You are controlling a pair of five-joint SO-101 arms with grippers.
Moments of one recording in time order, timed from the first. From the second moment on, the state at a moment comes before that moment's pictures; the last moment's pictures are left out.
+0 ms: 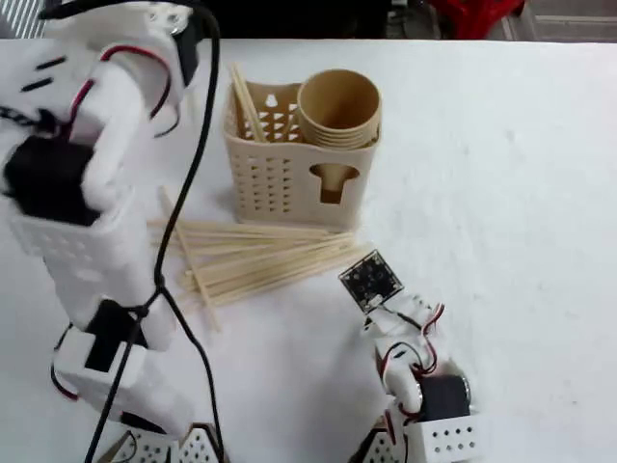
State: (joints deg) left arm 5.1 9.5 -75.0 79.9 0.2; right arm -11.0 -102.7 95.4 63.0 31.8
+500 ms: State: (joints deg) left arm 6.0 9.5 -37.5 52.5 11.6; right arm -11.0 -102.7 95.4 63.0 31.8
